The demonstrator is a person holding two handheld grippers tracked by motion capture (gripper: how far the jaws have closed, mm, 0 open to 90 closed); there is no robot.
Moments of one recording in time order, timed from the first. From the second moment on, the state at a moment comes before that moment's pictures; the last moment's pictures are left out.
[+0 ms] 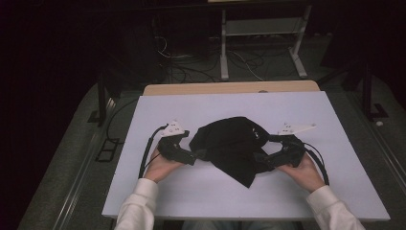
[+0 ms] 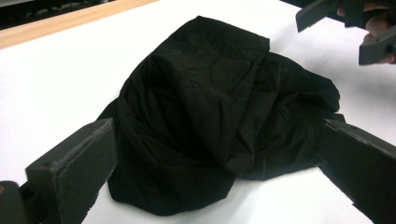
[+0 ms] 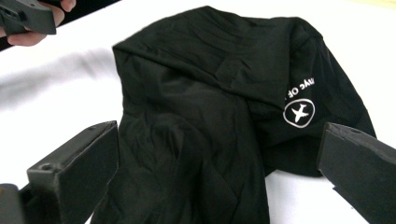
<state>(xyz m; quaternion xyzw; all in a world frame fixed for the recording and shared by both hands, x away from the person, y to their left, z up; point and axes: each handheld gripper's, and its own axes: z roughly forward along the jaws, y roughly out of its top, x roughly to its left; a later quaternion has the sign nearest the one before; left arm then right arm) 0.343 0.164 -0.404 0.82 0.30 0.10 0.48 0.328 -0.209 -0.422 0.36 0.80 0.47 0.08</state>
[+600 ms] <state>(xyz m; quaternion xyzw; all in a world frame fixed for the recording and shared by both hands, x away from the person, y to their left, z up) 0.359 0.146 -0.427 0.82 0.33 0.05 0.47 0.335 -0.210 -0.448 0.38 0.82 0.43 0.04</state>
